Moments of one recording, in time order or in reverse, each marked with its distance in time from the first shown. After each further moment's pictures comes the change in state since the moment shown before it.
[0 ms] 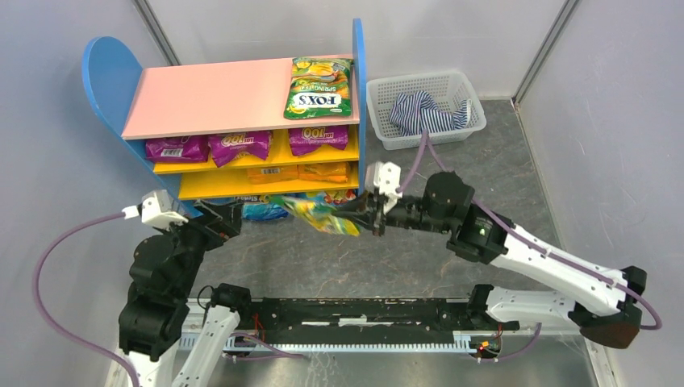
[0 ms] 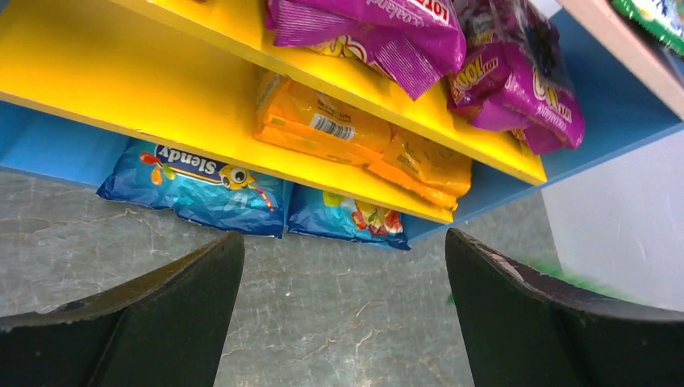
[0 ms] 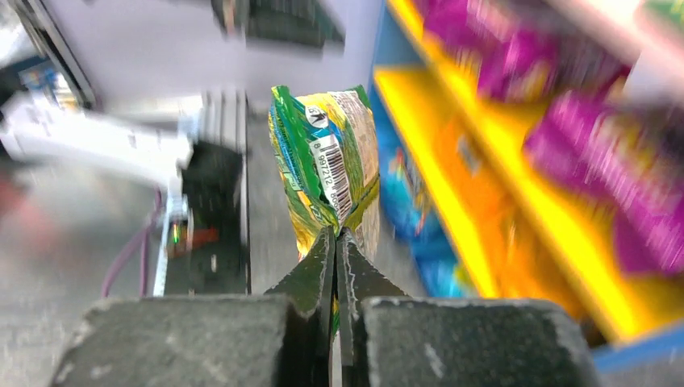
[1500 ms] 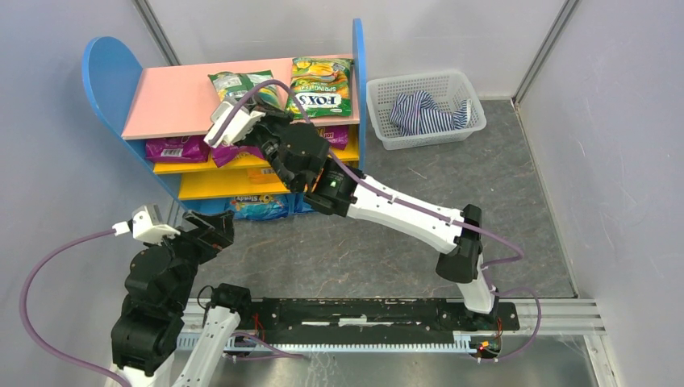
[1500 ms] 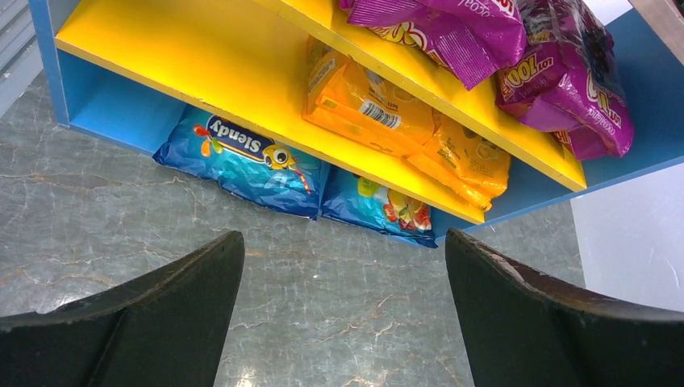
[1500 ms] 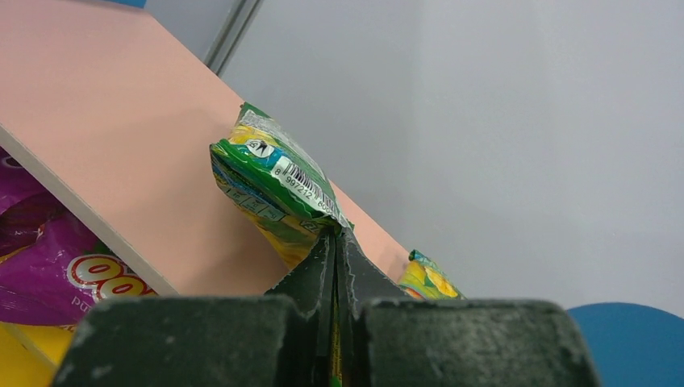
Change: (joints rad) left arm 0.000 -0.061 0.050 -0.156 -0.117 -0.042; right arm 0.134 1.042 1.187 0.264 0.831 -0.735
